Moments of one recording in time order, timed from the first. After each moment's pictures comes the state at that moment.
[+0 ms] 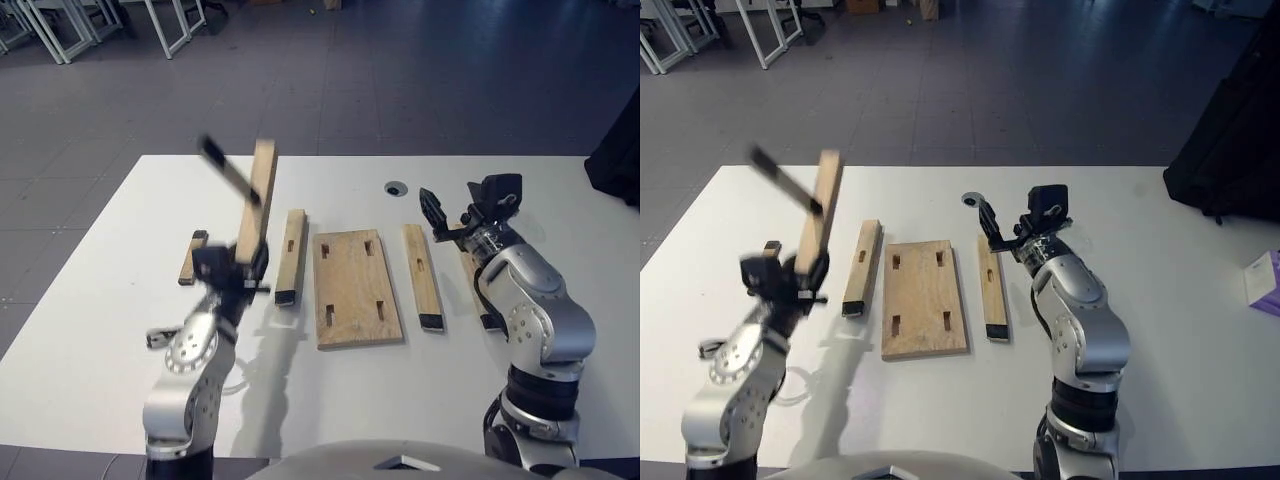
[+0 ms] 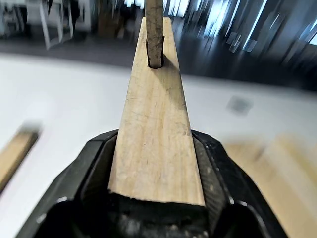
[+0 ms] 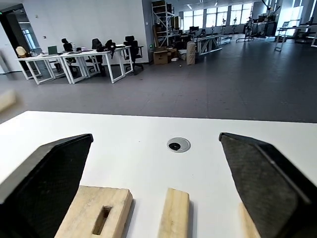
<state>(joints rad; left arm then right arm) 0.03 0.15 0.14 -0.64 -0.52 0.58 -0.03 -0.32 -0.08 -0.17 -0.47 0.29 0.86 0.21</state>
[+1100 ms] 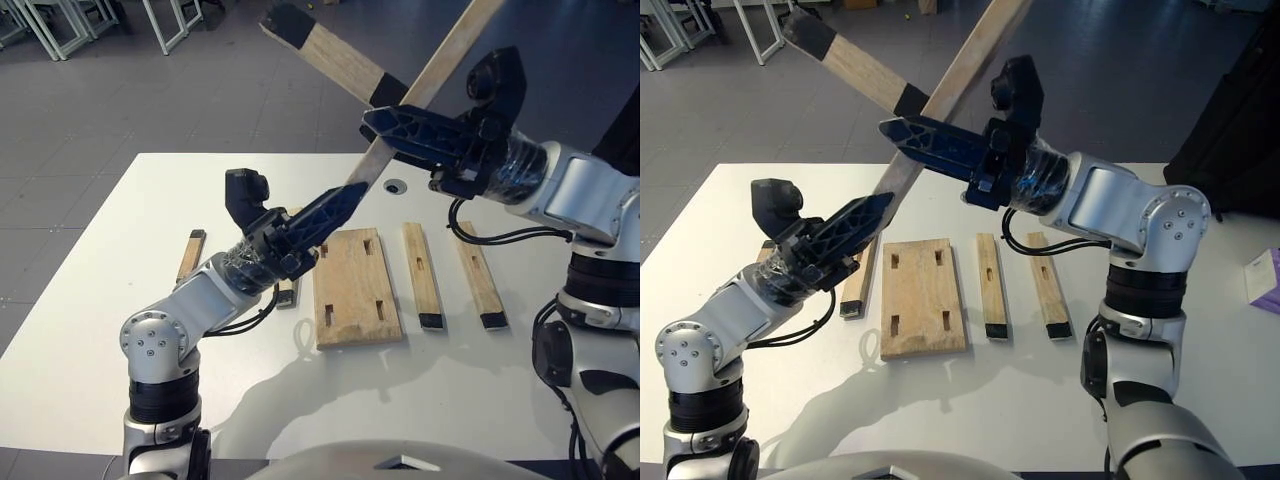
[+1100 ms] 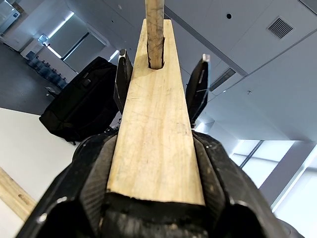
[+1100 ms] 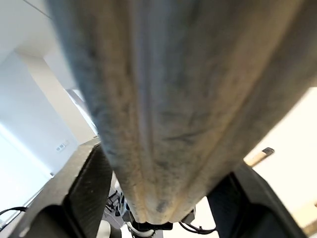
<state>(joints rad) -0.17 0.35 0.13 -0.49 -1.71 0.82 -0.22 -0.79 -0.45 -0.14 -0.06 1.87 1.20 0.05</state>
